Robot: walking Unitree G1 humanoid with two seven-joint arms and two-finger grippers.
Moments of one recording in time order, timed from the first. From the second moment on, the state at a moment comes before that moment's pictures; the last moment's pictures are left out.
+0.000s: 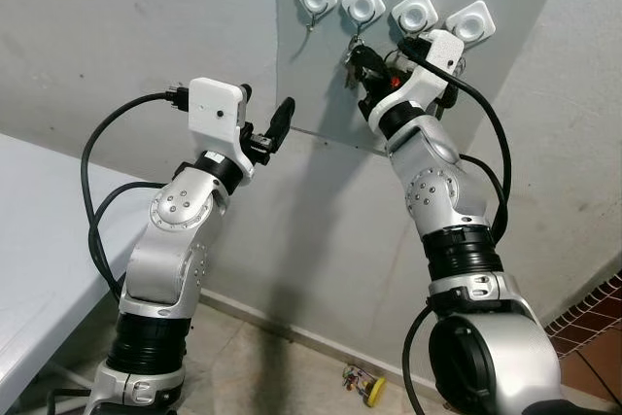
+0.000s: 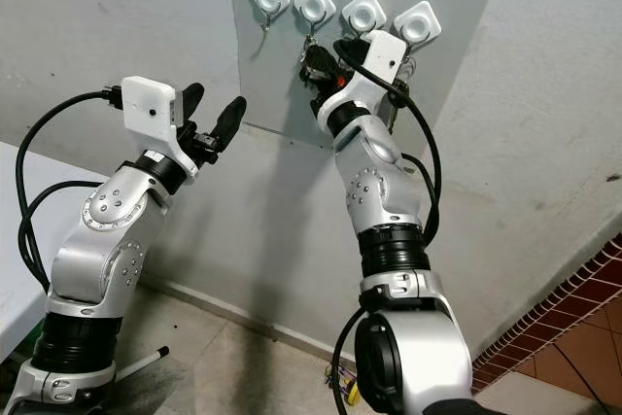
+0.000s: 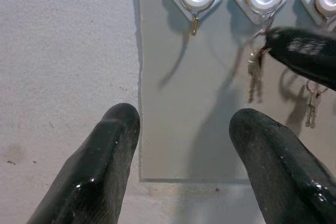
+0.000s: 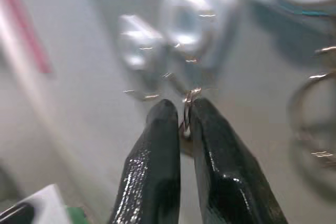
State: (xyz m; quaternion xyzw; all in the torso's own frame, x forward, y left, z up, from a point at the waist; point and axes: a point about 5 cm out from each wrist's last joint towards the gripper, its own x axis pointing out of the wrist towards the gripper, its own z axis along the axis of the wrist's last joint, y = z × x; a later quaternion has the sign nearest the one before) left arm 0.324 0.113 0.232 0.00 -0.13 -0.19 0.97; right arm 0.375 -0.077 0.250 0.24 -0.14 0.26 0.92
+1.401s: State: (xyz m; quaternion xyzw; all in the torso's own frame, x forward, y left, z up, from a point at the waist) left arm 0.315 0.145 0.119 0.04 0.01 -0.07 1.00; right arm 0.328 -0.095 0.111 0.15 0.00 0.30 0.94
